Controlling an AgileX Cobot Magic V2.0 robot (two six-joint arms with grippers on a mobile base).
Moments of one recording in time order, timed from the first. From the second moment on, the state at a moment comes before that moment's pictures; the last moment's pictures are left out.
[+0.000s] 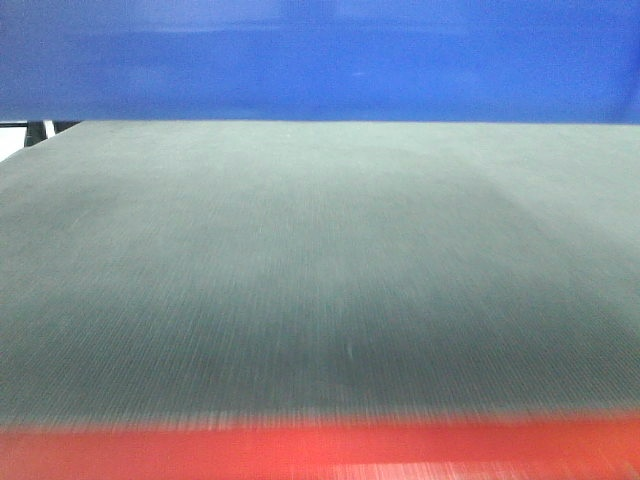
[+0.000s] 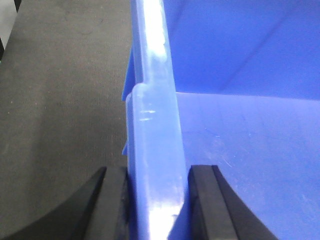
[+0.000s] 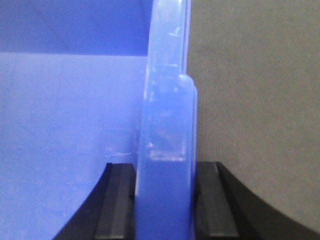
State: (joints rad) left arm 0.04 1.00 -1.46 -0.16 1.09 -0.06; right arm 0.28 1.13 -1.61 0.02 1.30 0.15
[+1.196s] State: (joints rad) left arm 0.04 1.00 -1.46 -0.16 1.09 -0.06; right arm 0.28 1.13 -1.61 0.02 1.30 0.15
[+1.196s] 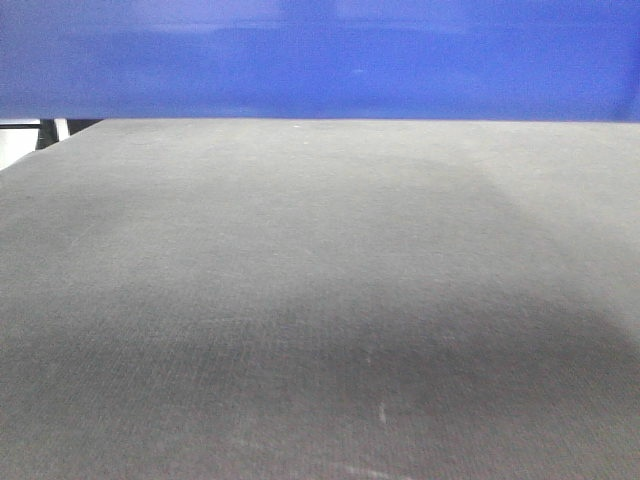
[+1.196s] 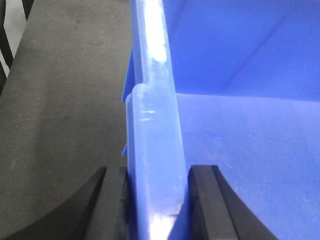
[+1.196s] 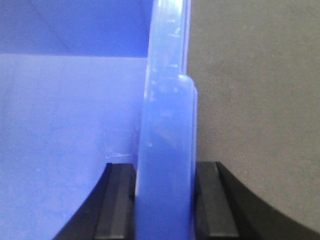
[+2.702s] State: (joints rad) left arm 0.04 1.08 -1.46 -0.15 1.03 -0.06; right arm 0.28 1.20 -1.61 0.00 1.21 0.15
